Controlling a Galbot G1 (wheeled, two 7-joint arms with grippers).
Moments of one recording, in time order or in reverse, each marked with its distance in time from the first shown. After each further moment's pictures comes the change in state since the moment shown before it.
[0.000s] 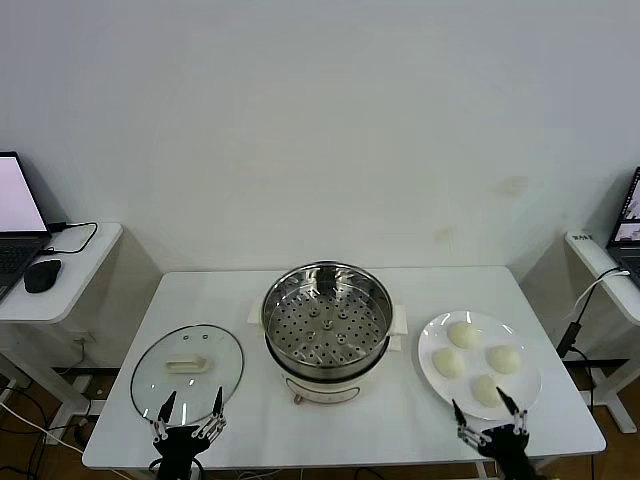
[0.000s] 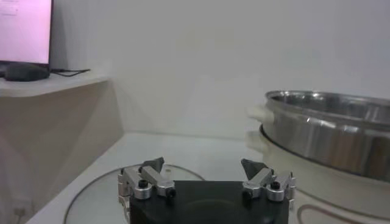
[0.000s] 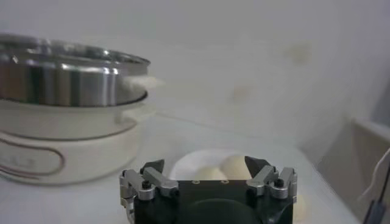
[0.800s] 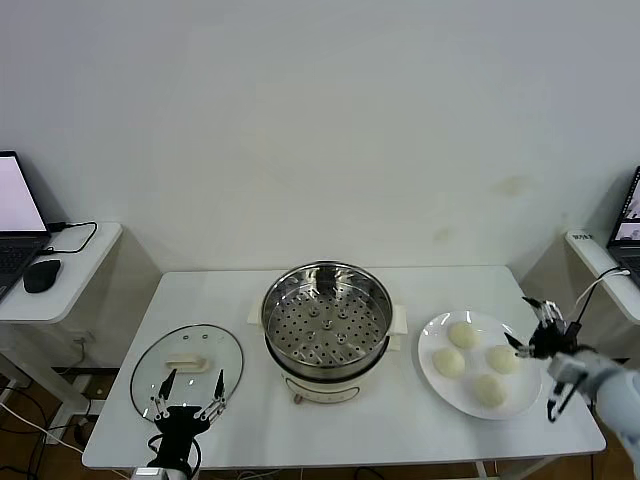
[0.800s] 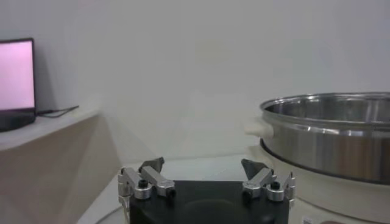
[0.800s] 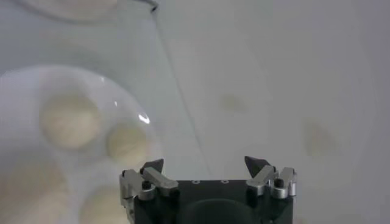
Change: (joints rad) left arm -0.071 0.018 0.010 0.024 0.141 -0.009 -0.003; right arm 0.682 -0.558 -0.369 -0.356 -0.336 -0.091 -0.439
